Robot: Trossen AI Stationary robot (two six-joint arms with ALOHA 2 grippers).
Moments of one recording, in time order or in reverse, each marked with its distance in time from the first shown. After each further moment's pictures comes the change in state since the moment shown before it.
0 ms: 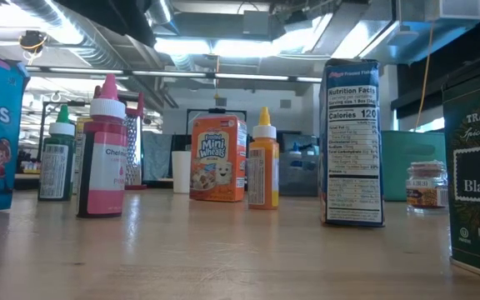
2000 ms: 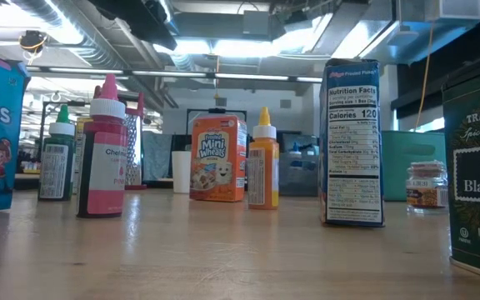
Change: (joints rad) left arm 0.172 0.000 0.000 0.100 0.161 -0.010; right arm 0.368 -0.057 -0.486 0.140 0.120 0.191
